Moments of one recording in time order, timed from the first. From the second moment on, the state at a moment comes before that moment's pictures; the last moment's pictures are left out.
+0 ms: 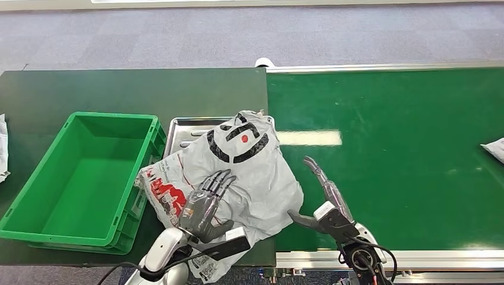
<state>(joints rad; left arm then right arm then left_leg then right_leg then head) -0.15 -0.10 -0.39 -1.18 -1.10 0.31 -0.22 -0.14 0.00 0.20 -1.25 0.50 -0.03 -0.49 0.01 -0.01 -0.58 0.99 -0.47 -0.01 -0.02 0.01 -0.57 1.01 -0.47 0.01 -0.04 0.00</state>
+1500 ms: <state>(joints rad) -0.19 -0.20 0.11 -1.54 -1.17 0.69 -0.69 -0.12 -0.02 0.19 -1.24 0.48 -0.10 -0.51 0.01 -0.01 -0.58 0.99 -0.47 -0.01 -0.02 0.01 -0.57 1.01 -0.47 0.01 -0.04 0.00</state>
